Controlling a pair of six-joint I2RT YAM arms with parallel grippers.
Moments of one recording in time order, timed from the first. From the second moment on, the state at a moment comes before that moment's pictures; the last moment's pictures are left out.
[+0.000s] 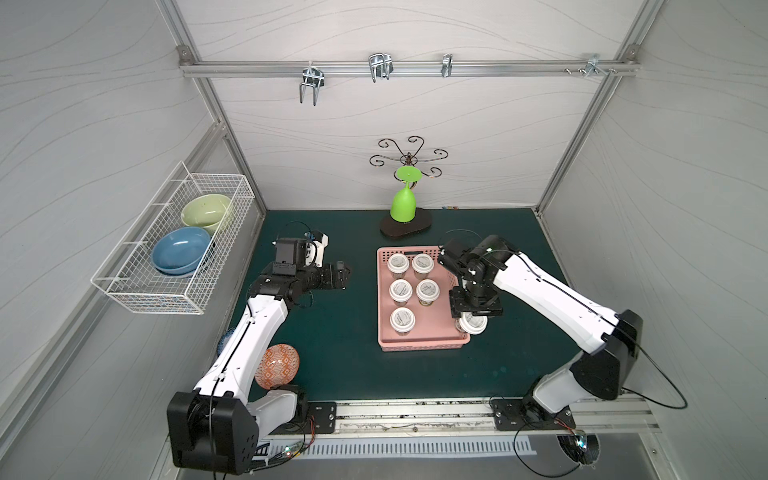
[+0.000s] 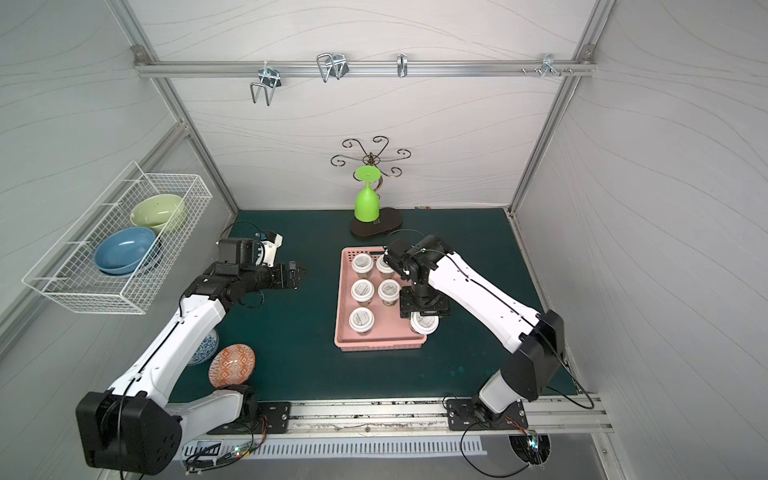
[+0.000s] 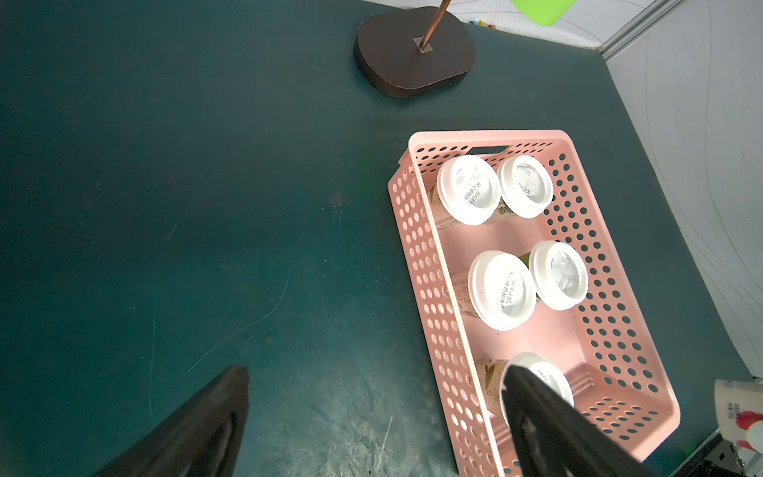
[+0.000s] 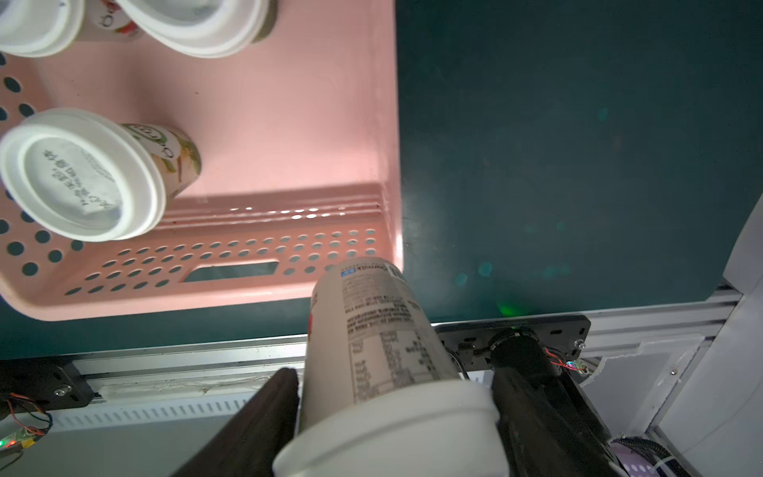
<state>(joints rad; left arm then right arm) -0.07 1.15 0.96 -0.61 0.35 -0.15 0.83 1.58 1.57 -1.58 0.06 0.73</state>
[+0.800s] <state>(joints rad) -0.04 1.14 0.93 -0.58 0.34 -0.14 0.91 1.97 1.64 -1.39 0.06 0.61</state>
